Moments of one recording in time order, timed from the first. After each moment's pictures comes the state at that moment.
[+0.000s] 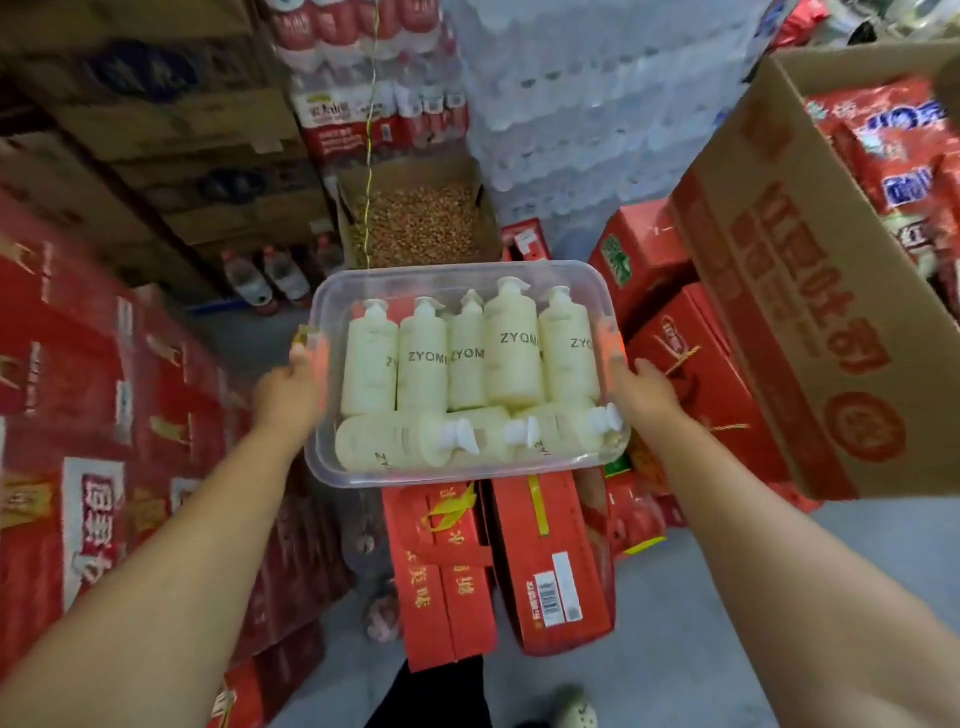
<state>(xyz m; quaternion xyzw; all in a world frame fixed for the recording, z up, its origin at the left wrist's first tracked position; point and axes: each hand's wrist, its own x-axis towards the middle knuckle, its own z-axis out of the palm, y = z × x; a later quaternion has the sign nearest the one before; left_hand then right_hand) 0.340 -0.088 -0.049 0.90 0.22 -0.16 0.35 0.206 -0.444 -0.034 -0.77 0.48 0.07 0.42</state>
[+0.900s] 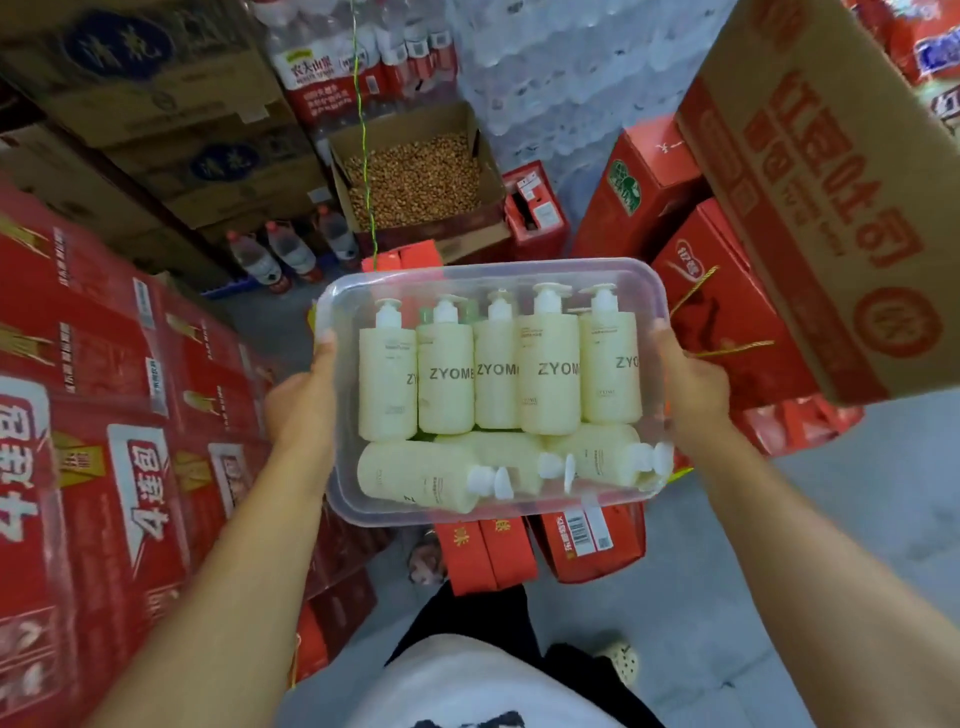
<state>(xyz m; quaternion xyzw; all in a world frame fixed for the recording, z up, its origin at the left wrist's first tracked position) 0.275 -0.085 -0.008 0.81 0.33 -0.16 0.45 0.133 -0.415 -0.033 -0.64 0.57 -0.08 0.51</state>
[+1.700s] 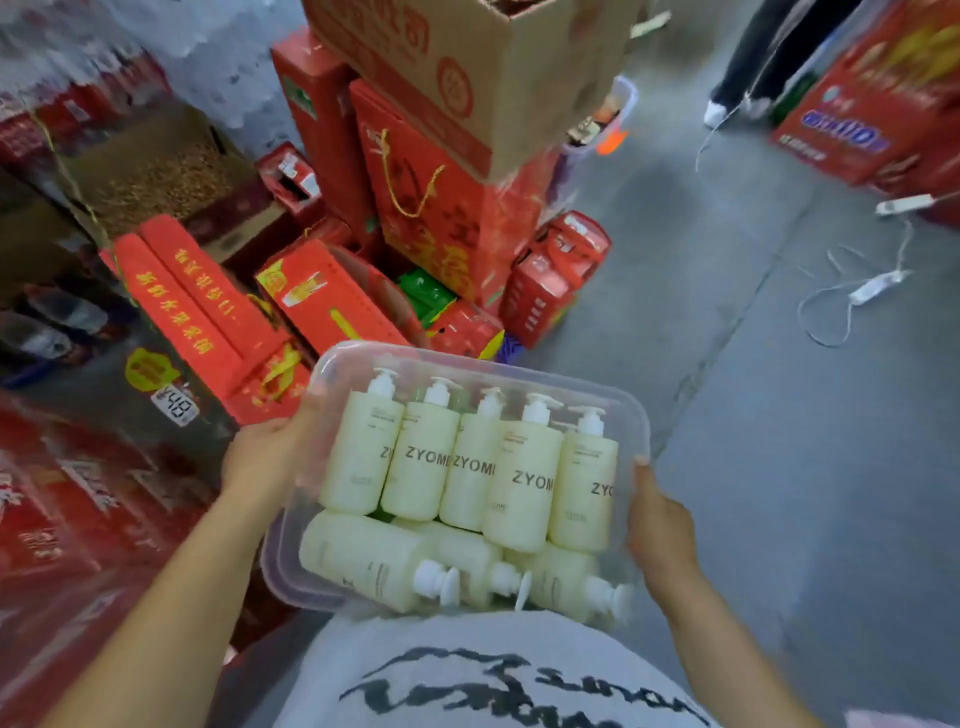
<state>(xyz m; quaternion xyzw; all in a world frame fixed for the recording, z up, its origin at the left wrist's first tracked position) -0.015 -0.117 -0.021 0.92 -0.02 -0.29 0.27 -0.348 -0.300 -0.042 -0.46 0.73 -0.09 0.49</state>
